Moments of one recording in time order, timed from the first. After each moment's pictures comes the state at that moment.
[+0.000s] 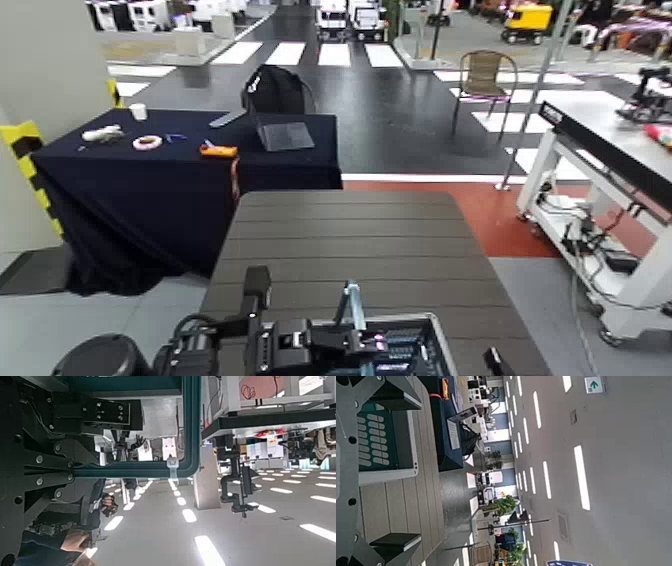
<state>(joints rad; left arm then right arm) -0.19 0.31 -0.24 -1.56 1.84 1.22 -0.10 0.39 -0.08 0.24 -1.63 -0.08 -0.51 -0.18</state>
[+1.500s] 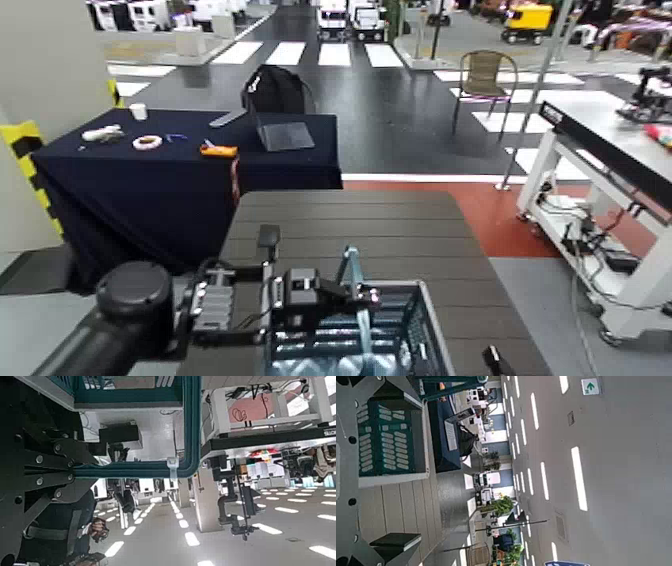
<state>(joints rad) -0.50 0.31 -0.39 -1.26 1.74 1.21 -0.17 0.39 -0.09 0.24 -1.63 -0.08 -0.53 -0.18</state>
